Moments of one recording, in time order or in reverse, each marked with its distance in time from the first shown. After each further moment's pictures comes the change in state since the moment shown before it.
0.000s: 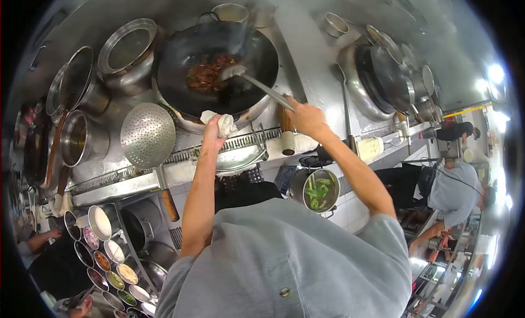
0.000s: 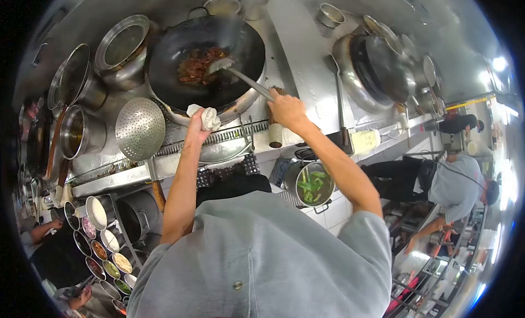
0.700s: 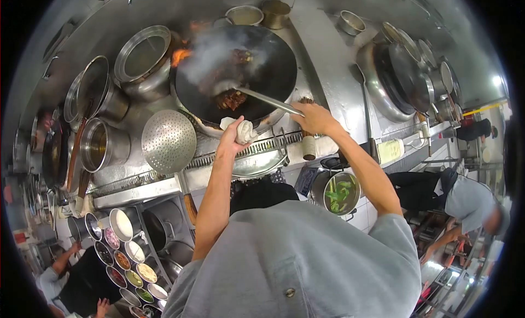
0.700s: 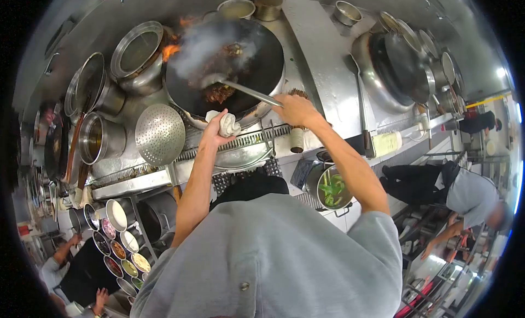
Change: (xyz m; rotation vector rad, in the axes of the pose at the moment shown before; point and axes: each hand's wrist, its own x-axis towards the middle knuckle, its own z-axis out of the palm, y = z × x) left_hand 0.003 0.016 0.014 0.187 0.309 -0.313; right_hand 0.033 -0.001 0.008 0.327 -0.093 -0.256
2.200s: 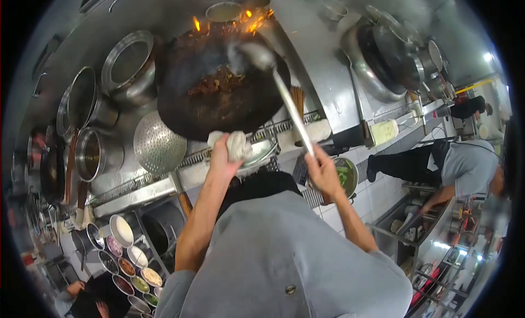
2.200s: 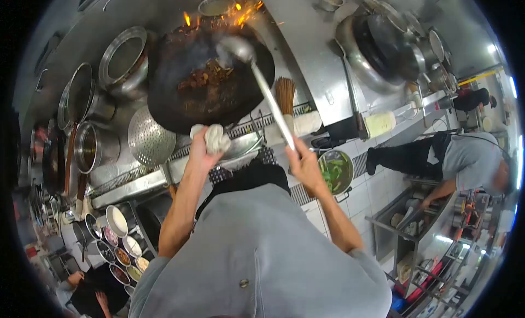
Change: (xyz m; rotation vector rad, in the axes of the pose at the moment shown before) left_hand -0.025 -0.052 -0.035 -0.255 -0.468 0.072; right_hand -0.173 -0.032 0.092 0.834 0.433 0.408
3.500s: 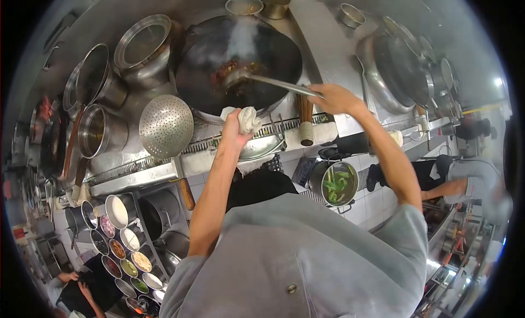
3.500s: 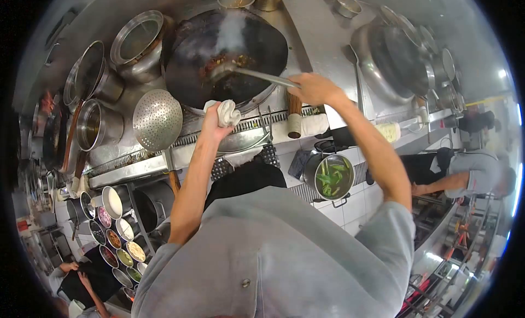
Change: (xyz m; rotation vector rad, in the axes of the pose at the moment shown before) left_hand 0.032 0.007 0.008 0.089 0.309 0.124; right_hand 0.168 -0.112 -0.034 -0.932 -0.549 -0.476
